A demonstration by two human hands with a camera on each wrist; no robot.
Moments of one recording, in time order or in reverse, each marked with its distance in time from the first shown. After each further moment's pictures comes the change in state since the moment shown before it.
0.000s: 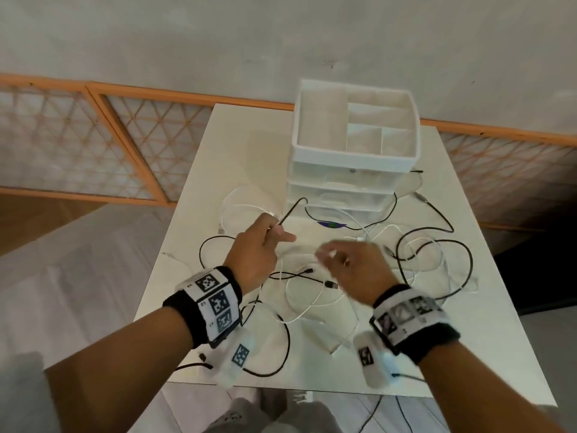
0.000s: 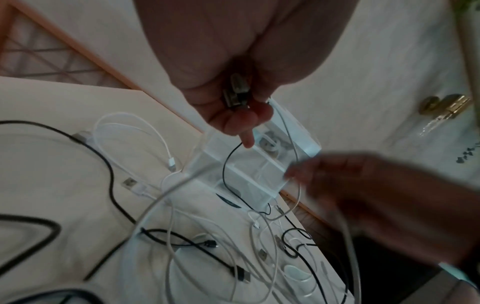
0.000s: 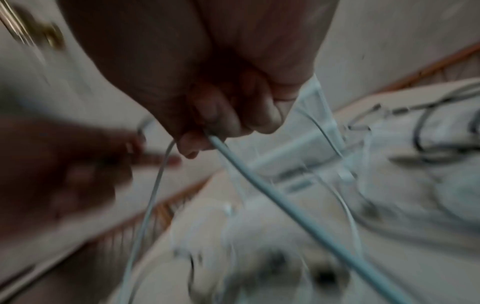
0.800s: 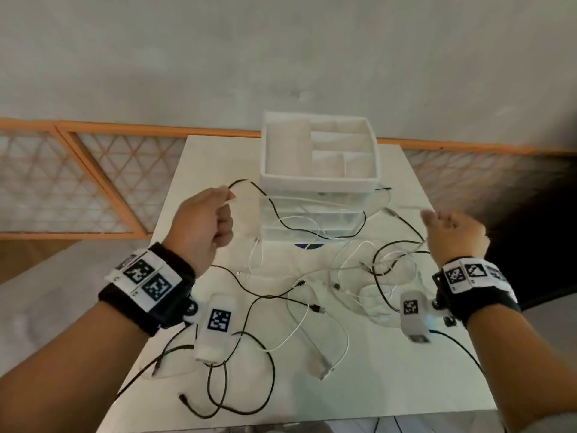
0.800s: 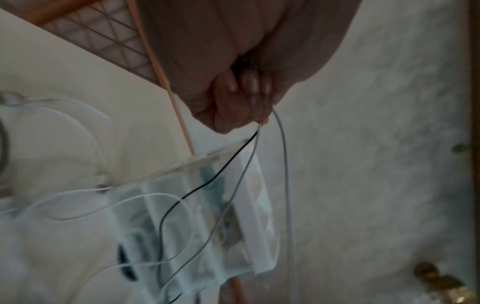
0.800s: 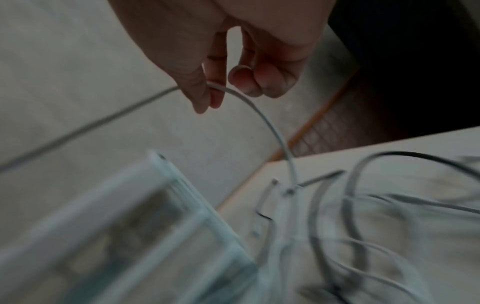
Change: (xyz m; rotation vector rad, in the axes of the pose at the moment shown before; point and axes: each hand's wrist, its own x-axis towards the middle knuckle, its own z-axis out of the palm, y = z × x) left_hand 0.039 0.069 -0.050 -0.732 0.106 -0.173; right_hand 0.018 0.087 -0.134 0.053 0.745 0.496
